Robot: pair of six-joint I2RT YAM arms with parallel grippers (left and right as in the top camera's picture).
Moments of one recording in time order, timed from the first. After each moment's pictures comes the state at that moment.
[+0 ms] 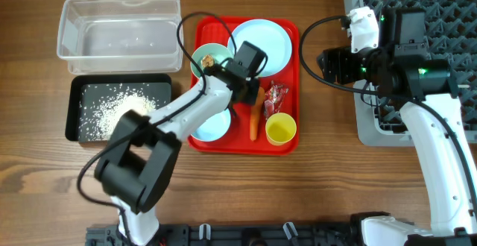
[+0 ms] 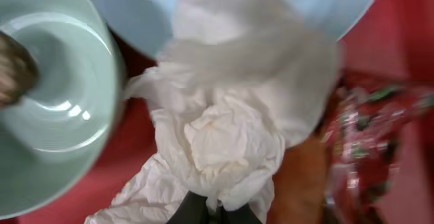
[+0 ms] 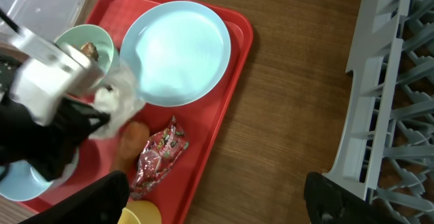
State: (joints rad) left arm -0.61 1.92 1.33 -0.54 -0.10 -0.29; right arm 0.08 1.40 1.35 -0.85 -0.23 -0.12
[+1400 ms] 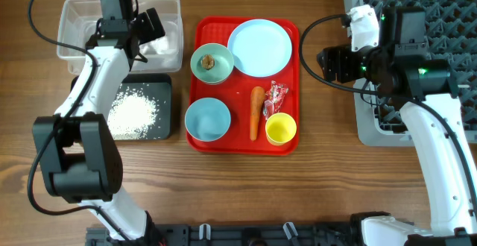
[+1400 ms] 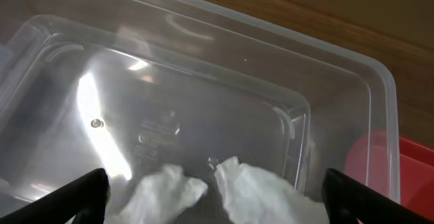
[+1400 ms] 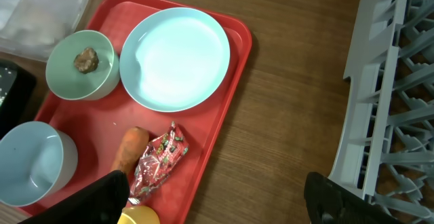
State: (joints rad) left arm 0.02 1.89 1.40 -0.31 -0.11 -0.28; right arm 0.08 1.40 1.35 -0.83 -0.23 -0.12
